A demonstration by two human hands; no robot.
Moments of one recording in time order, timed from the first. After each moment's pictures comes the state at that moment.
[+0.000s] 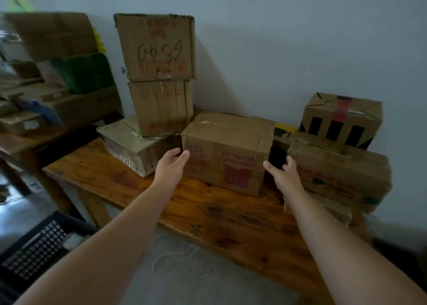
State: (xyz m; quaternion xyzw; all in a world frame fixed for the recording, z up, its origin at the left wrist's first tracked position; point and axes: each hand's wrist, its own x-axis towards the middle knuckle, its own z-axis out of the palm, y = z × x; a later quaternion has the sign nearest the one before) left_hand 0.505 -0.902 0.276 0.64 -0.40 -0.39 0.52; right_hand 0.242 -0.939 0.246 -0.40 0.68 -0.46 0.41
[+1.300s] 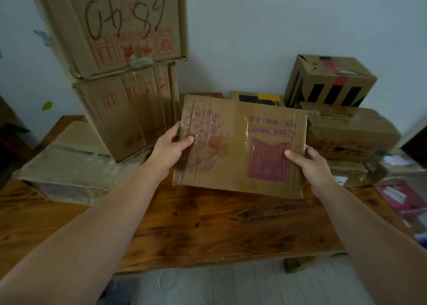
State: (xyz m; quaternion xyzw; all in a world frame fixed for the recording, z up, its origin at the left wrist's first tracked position) left_hand 0.621 -1.122 0.251 0.47 -0.58 -0.56 0.37; right_hand 0.332 -0.975 0.233 -0.23 0.75 -0.52 0.32
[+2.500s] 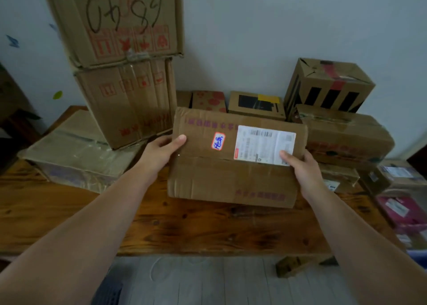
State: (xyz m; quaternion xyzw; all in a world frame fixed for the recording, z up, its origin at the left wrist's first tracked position) left_hand 0.625 -1.077 0.248 0.54 -0.49 -0.57 0.36; right_hand 0.326 -0.955 0.232 -0.23 0.73 -0.55 0.33
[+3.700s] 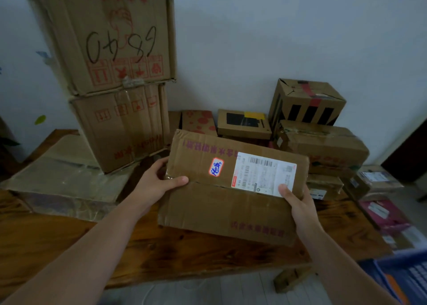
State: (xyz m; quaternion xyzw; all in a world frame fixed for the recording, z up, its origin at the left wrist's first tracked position) left_hand 0.641 -1.067 0.244 0.46 -0.57 -0.59 0.32; right_hand 0.361 -0.907 0.218 -0.20 0.70 -0.61 0.32
